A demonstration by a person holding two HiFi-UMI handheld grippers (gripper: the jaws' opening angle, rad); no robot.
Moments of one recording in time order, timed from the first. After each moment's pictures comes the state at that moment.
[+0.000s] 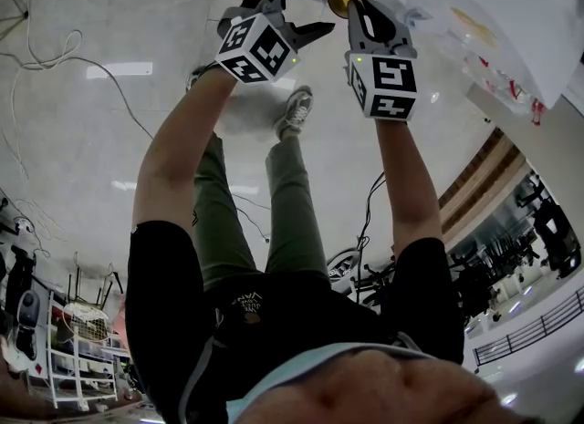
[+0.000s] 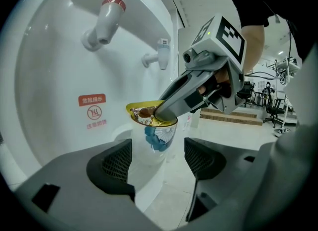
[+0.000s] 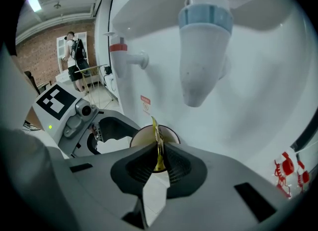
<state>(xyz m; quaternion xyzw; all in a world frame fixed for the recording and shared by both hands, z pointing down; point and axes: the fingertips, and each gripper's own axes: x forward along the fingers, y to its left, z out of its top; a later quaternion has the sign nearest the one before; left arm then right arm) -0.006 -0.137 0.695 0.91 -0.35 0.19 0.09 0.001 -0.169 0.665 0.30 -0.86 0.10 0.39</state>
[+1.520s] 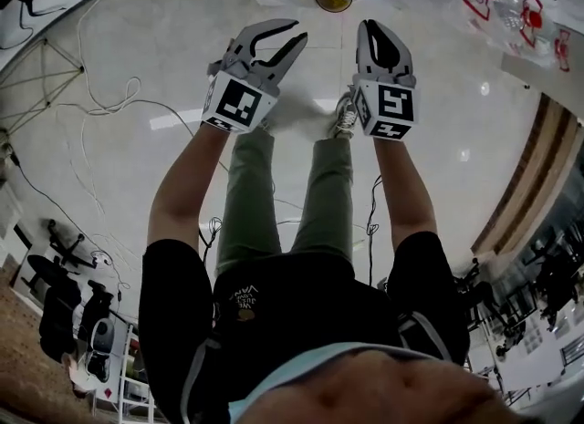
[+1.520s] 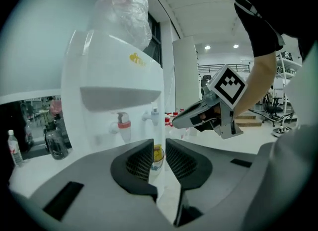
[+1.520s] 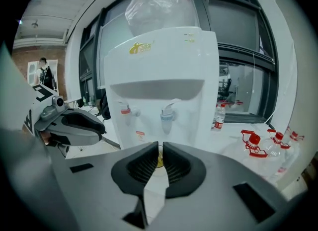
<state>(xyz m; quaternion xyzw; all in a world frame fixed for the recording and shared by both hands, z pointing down) -0.044 -0.069 0.536 0.91 -0.36 0.17 0.06 0.052 -0.117 0.547 0.48 -0.83 0.14 0.23</state>
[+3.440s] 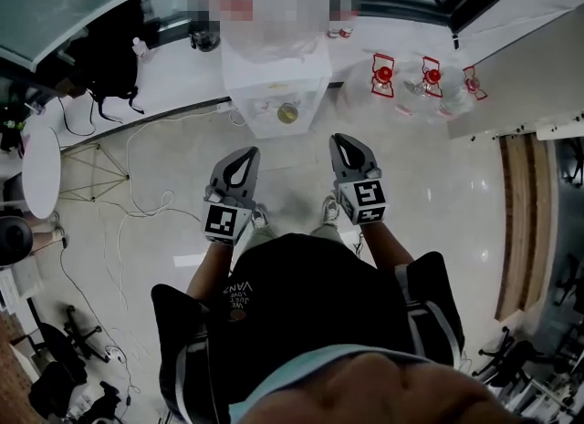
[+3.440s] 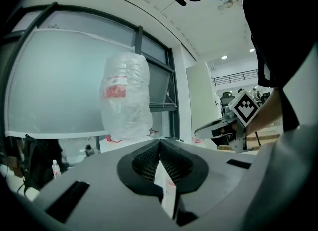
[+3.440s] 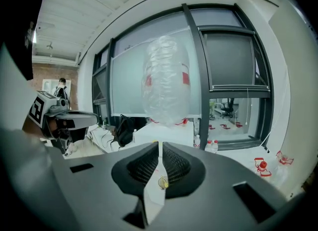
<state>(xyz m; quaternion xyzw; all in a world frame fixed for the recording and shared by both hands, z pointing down) -0.022 0.071 0.166 0.86 -0.50 0.07 0.01 0.135 0.022 0.209 0.46 -0.88 0.10 0.12</state>
